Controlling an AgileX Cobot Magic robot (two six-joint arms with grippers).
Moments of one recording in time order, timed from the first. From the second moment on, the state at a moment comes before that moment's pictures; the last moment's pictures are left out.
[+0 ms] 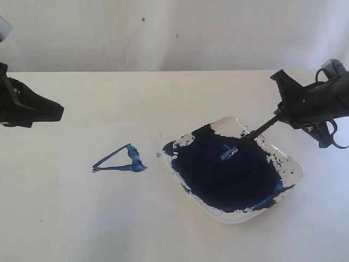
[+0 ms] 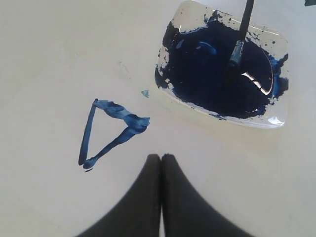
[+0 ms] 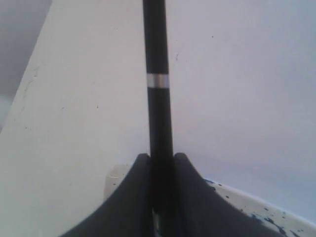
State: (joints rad) left arm -0.14 1.15 -0.88 -0.84 0.83 0.95; right arm 0.20 1.78 -0.99 0.78 0.12 0.25
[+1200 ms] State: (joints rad) left arm -0.14 1.15 -0.88 -0.85 0.83 0.95; right arm 0.20 1.85 -0.99 0.69 0.17 0.25
